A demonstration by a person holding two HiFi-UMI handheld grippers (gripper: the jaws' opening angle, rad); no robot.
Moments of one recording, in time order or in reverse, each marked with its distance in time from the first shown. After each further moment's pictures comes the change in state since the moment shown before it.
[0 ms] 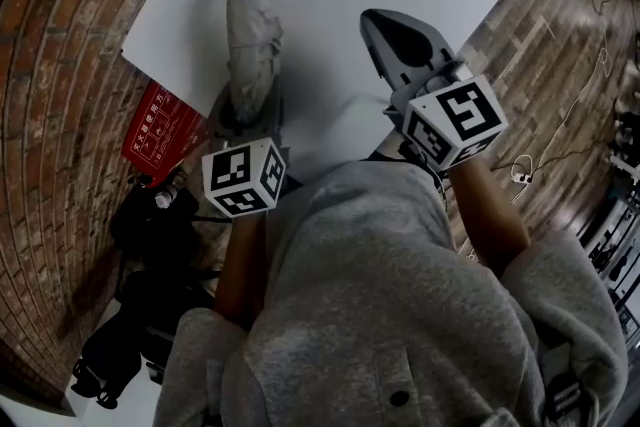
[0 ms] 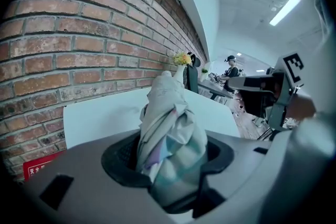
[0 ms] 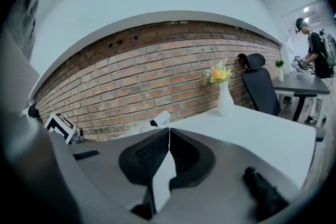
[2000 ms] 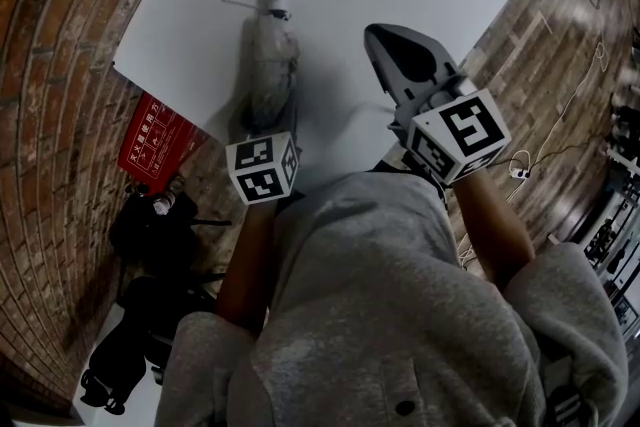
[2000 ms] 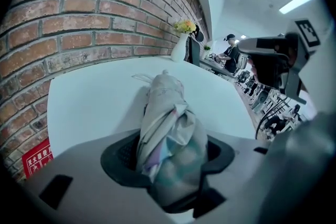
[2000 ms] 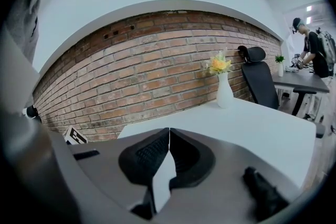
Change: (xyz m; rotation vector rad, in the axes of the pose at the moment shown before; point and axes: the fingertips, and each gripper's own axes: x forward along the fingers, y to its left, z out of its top) left arm 0.049 0.007 -0.079 0.006 0.247 -0.013; right arm 0.013 -0.009 -0.021 0.006 0.078 -0.013
